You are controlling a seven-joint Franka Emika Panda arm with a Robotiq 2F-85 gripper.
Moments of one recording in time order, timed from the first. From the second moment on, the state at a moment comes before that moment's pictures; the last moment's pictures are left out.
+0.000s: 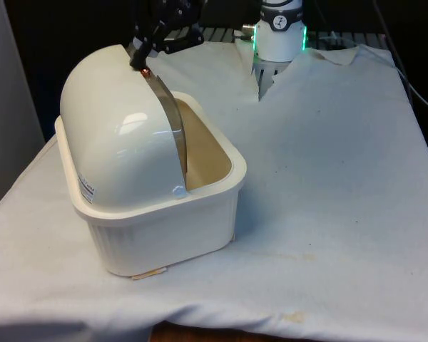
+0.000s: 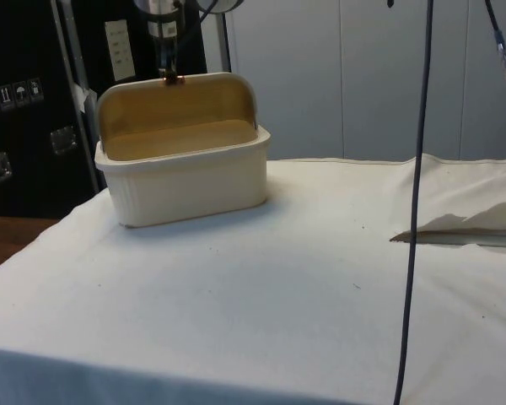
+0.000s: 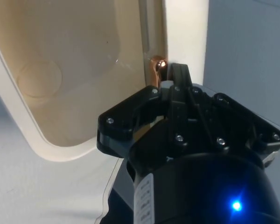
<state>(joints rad) 0.05 0.38 -0.21 -1.75 -0.76 2.42 0.07</state>
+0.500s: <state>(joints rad) 0.06 0.37 -0.20 -1.75 -0.76 2.41 0.05</state>
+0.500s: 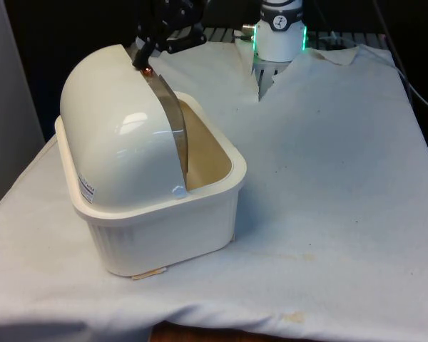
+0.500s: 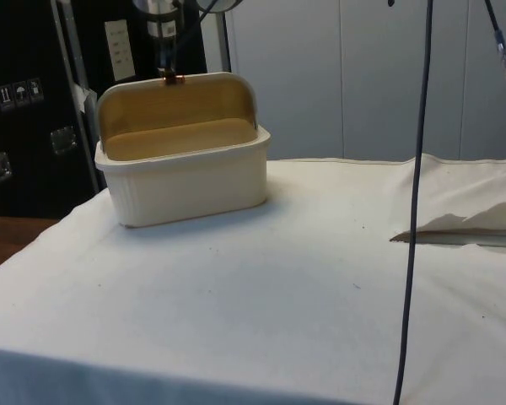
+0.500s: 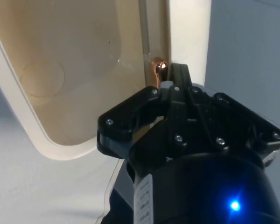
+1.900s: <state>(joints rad) 0.06 0.36 -0.17 -1.76 -0.35 2.36 -0.30</state>
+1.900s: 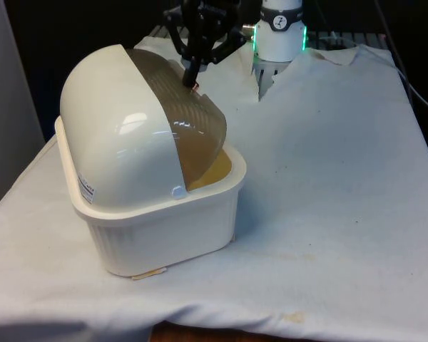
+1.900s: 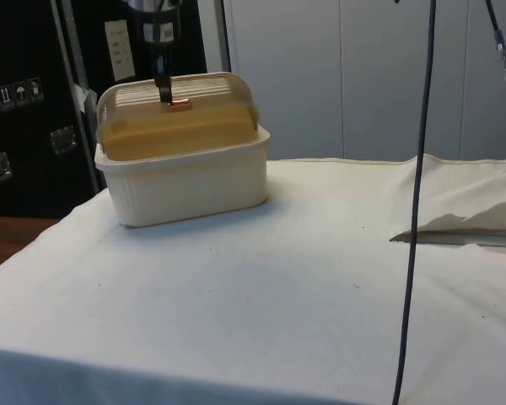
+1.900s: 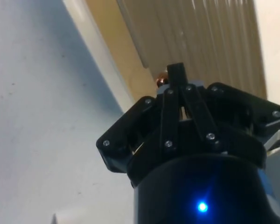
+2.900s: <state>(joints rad) 0.06 0.37 -0.12 -1.76 -0.09 2.27 -0.46</state>
